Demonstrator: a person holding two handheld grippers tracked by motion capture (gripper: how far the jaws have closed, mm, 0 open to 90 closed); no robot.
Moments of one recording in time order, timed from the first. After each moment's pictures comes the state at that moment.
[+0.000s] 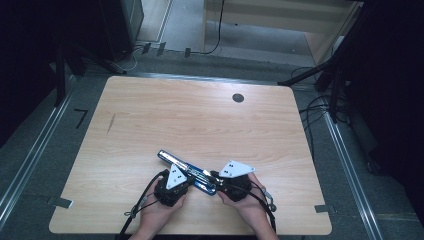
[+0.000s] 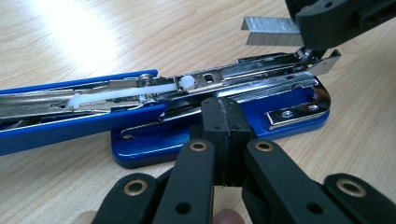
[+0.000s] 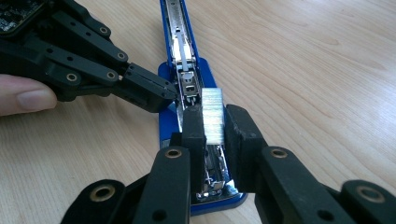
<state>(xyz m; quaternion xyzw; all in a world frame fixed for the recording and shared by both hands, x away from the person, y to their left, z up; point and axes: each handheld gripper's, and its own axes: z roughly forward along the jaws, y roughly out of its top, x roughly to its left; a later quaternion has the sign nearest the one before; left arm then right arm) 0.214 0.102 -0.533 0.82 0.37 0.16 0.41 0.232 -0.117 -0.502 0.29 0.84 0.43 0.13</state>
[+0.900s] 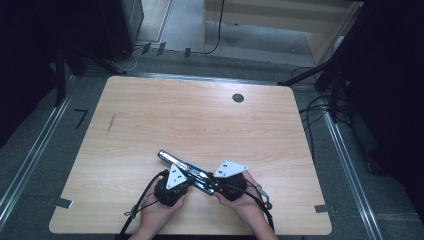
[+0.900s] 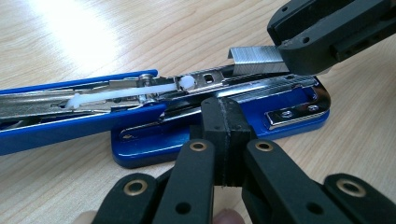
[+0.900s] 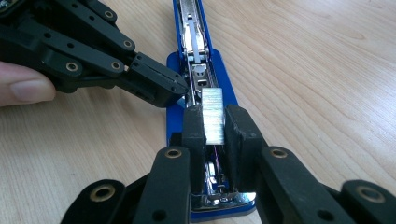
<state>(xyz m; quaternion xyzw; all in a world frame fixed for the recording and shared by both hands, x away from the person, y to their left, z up) 0.214 0.102 -0.533 0.82 0.37 0.16 0.41 0.236 -0.107 -0.507 0.28 0.86 0.41 0.11</state>
